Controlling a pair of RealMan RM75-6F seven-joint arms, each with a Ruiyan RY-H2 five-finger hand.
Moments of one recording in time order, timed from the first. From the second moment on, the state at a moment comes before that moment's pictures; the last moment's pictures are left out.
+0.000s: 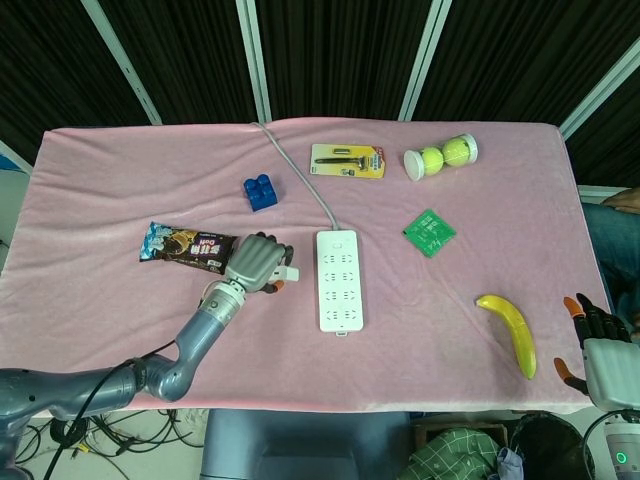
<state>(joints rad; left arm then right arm) -0.97 -1.66 -0.22 -1.35 0.98 0.87 0.51 0.07 -1.05 0.04 -1.70 -1.37 1.37 -0.17</state>
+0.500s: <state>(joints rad) -1.26 -1.51 -0.25 -1.39 0.38 0.69 0.85 0.08 -1.05 0.04 -1.70 -1.36 1.36 -0.18</state>
